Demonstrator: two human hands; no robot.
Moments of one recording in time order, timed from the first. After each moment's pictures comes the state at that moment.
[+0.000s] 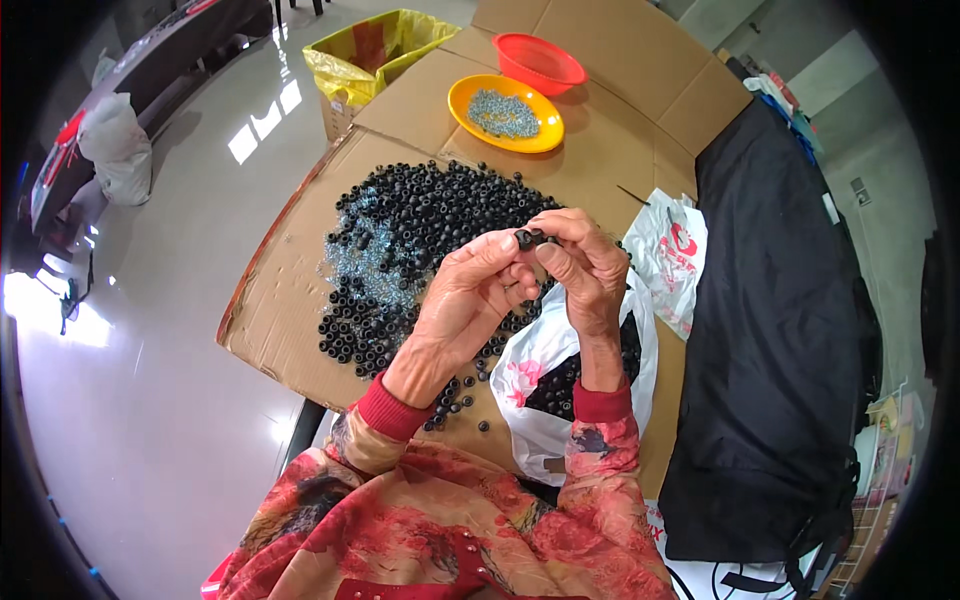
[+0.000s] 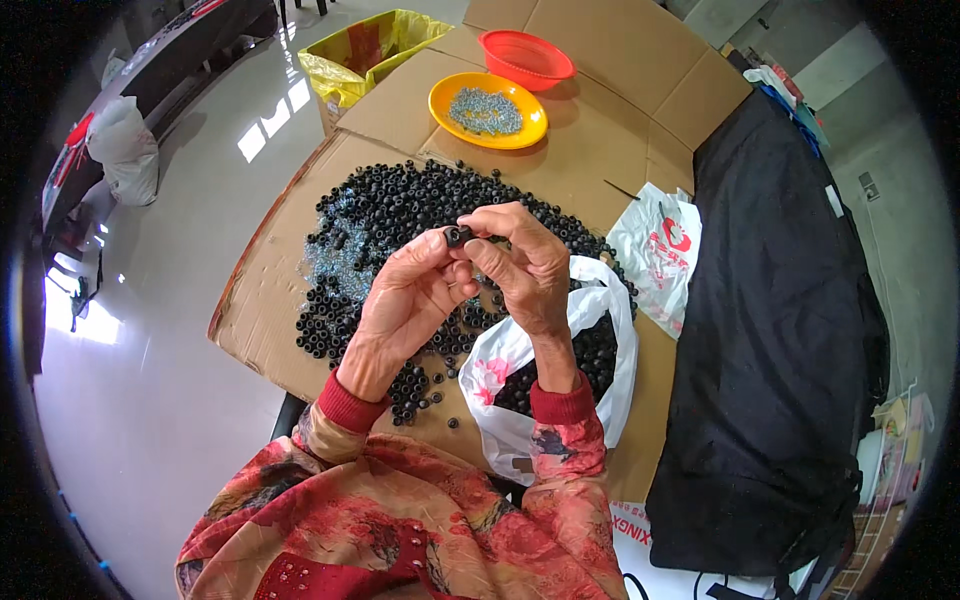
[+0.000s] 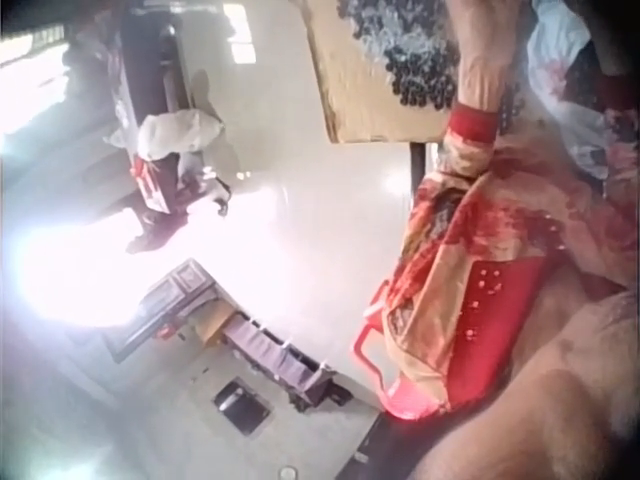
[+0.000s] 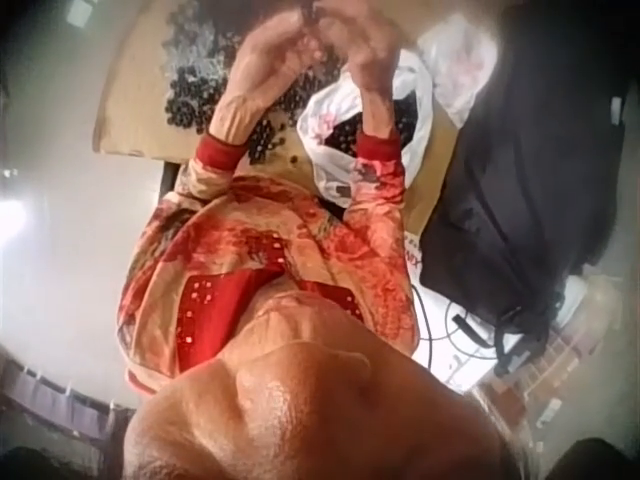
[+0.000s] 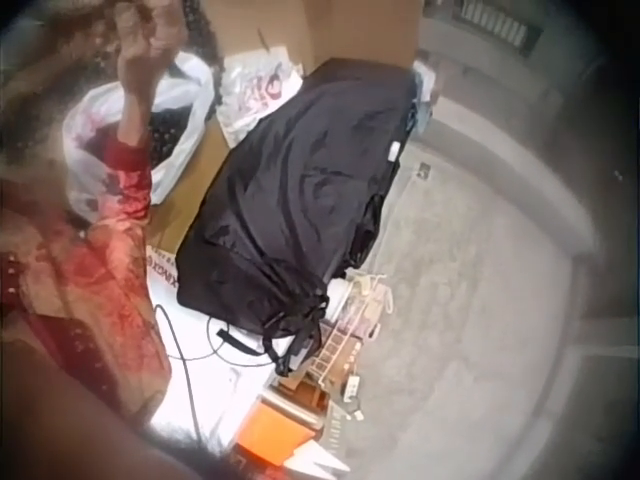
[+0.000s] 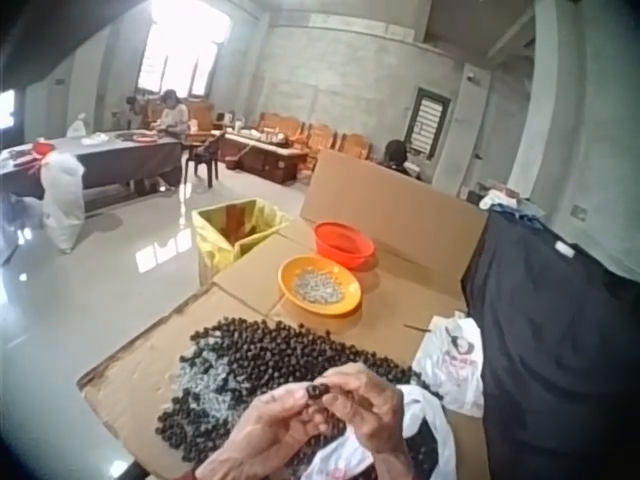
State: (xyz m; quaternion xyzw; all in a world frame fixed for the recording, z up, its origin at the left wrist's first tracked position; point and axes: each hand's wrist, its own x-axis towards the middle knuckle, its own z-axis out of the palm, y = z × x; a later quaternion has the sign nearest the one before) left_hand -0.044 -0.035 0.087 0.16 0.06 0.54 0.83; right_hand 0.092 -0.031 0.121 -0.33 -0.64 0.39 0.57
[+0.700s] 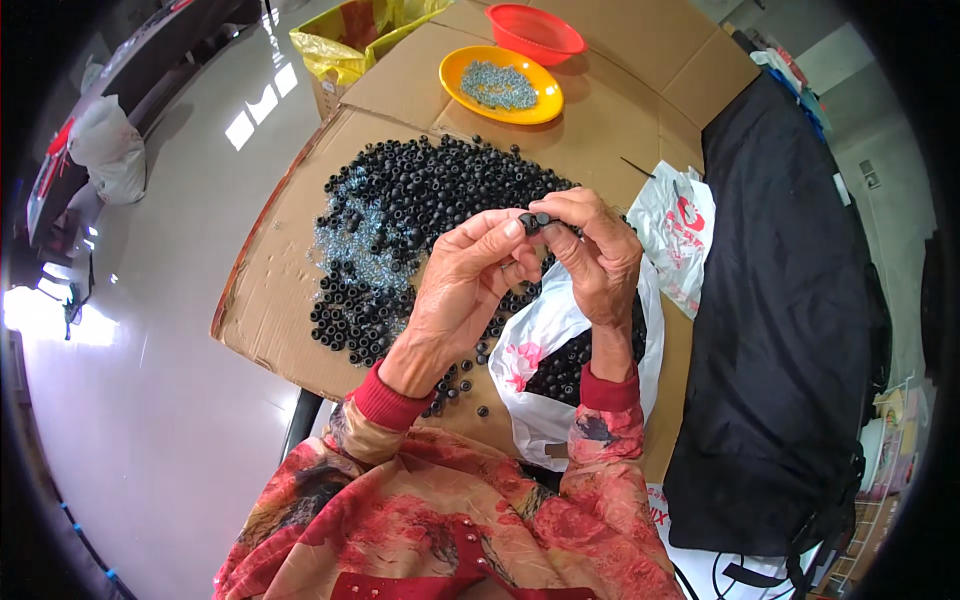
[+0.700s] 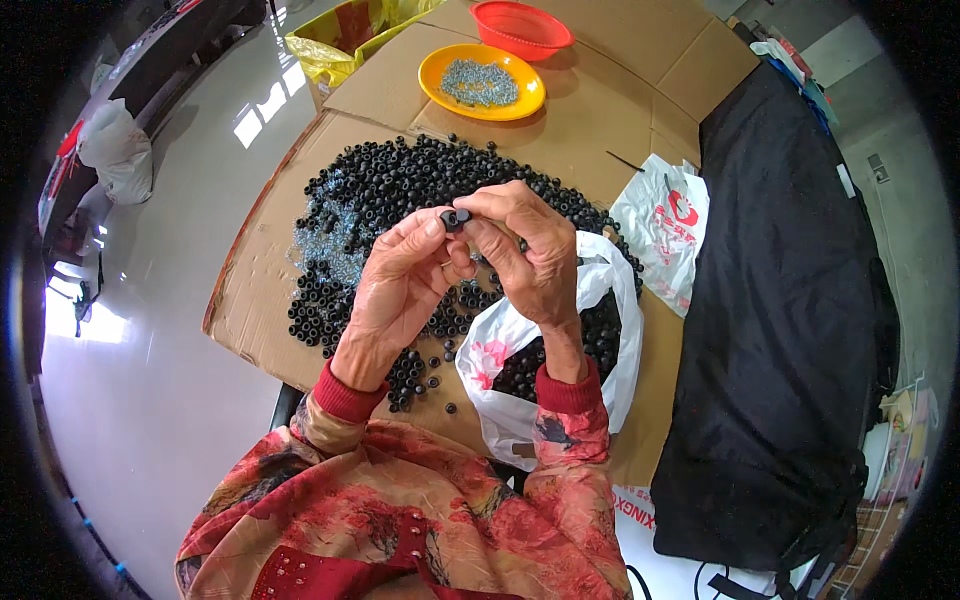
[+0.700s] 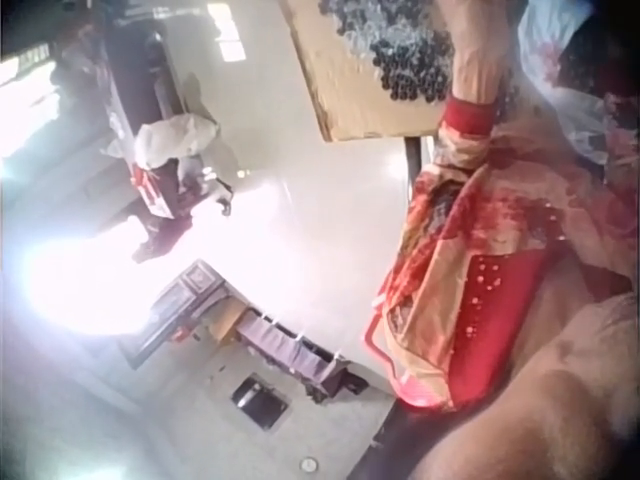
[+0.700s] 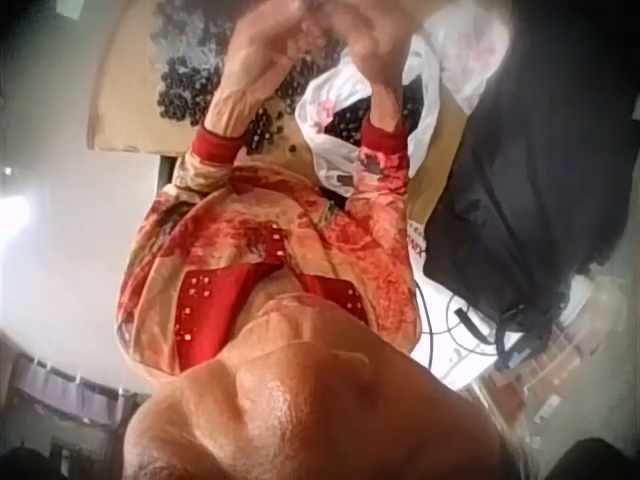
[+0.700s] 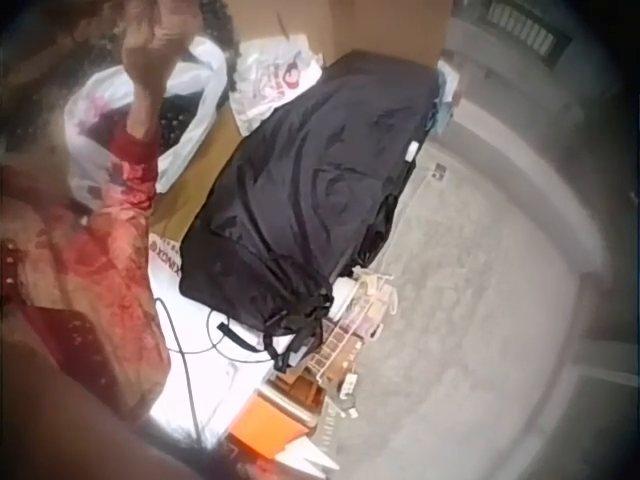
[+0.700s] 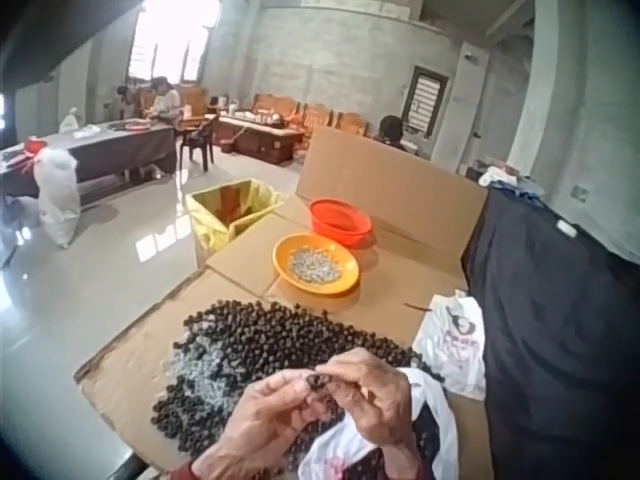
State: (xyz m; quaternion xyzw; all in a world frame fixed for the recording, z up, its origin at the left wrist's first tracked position) left_hand -0.016 -0.020 0.066 0.22 0.09 0.55 0.80; right_hand 0.125 -0.016 0.110 -0.36 -0.73 0.25 0.53
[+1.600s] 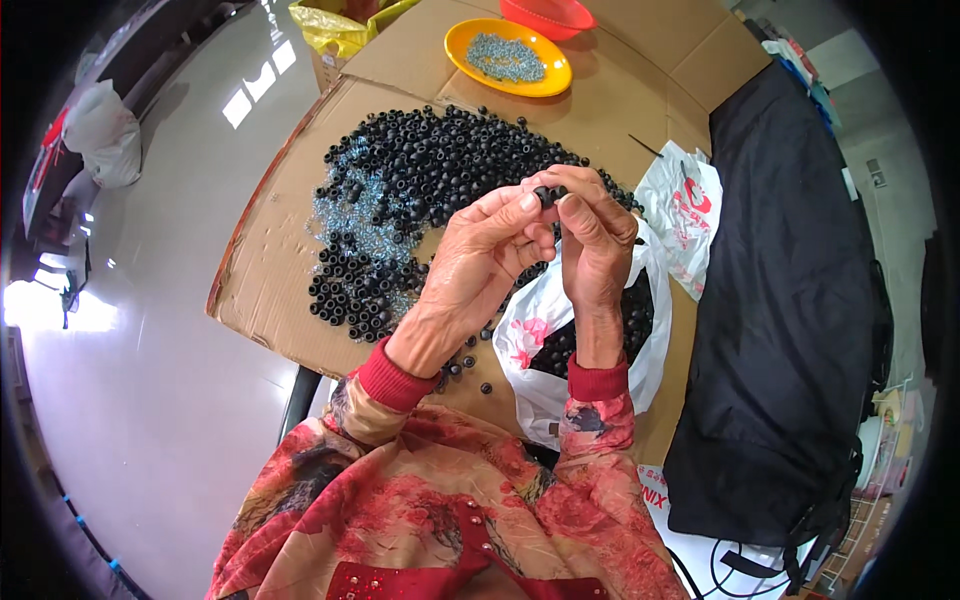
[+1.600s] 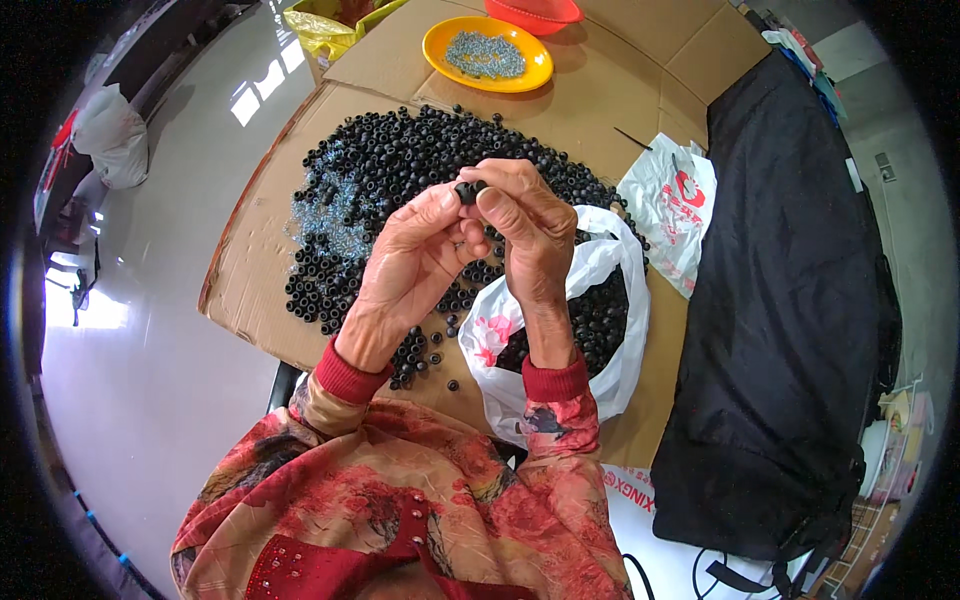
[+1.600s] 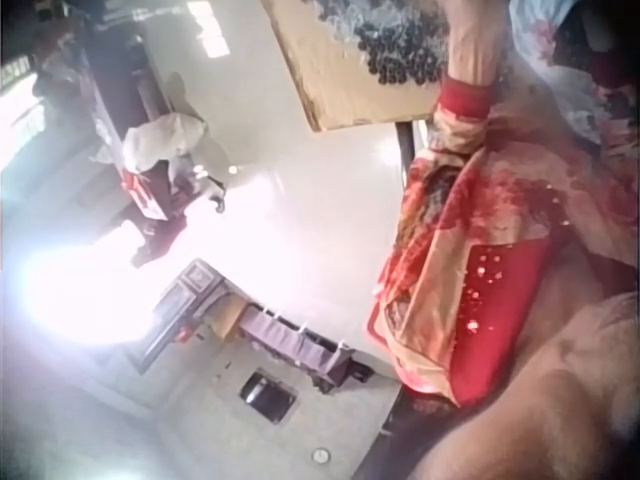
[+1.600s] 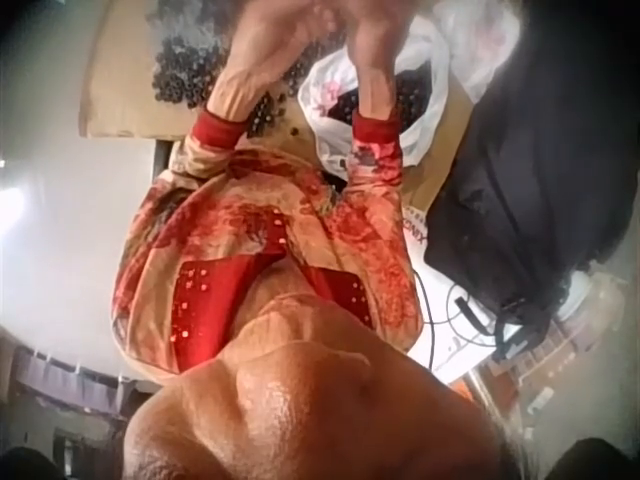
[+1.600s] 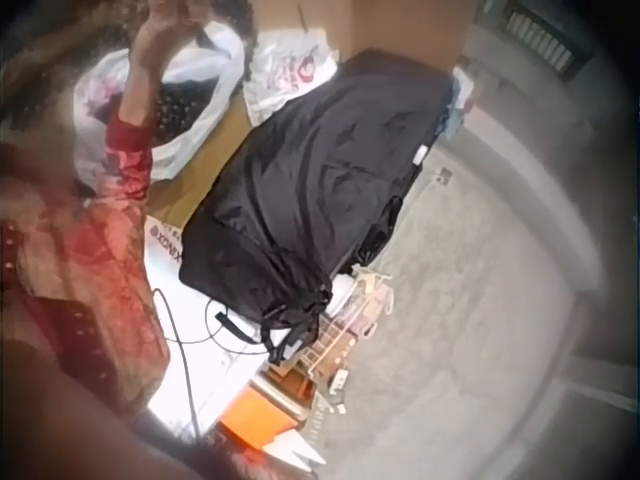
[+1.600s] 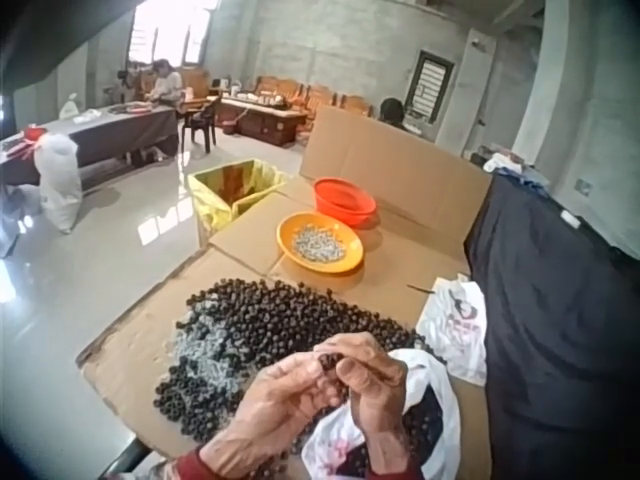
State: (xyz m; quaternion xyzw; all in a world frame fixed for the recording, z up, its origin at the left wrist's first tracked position) left_hand -0.018 -0.024 0.045 0.17 0.09 0.54 0.82; right_hand 0.104 -0.020 0.060 -0.33 -0.55 0.44 0.63
